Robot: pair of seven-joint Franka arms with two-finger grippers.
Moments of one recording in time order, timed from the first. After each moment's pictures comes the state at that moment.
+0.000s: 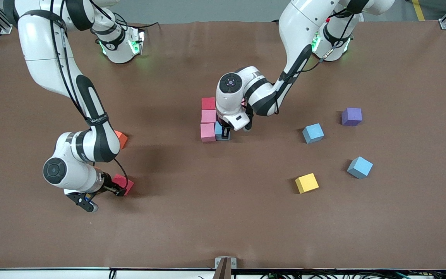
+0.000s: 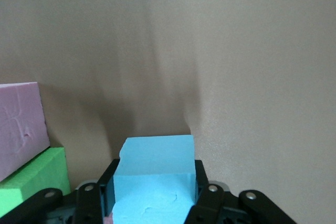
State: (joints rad) left arm -0.69 0.68 -0.19 -1.72 0.15 2.46 -2.39; right arm 0.19 0.76 -0.10 -1.51 0.17 2.25 0.56
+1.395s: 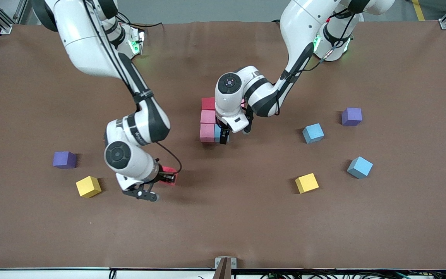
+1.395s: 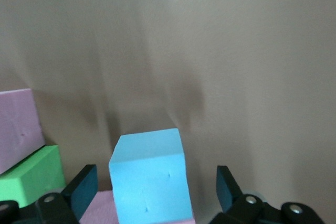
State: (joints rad) left arm -0.69 0.64 -0.18 -1.66 0.15 2.36 -2.31; right arm 0.47 0.76 -0.08 -1.36 0.17 2.14 0.54
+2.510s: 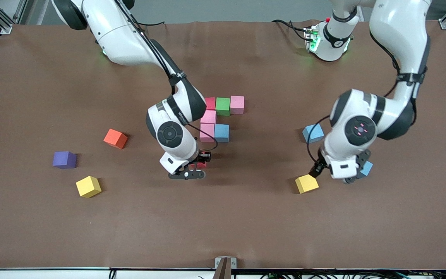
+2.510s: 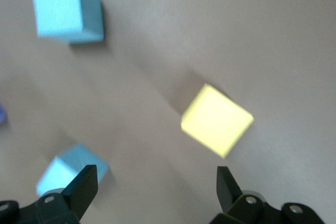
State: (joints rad) left arm -0.13 0.51 -0.17 -1.64 0.15 2.07 -1.19; right arm 0.64 0.78 -0.07 -1.37 0.17 2.13 0.48
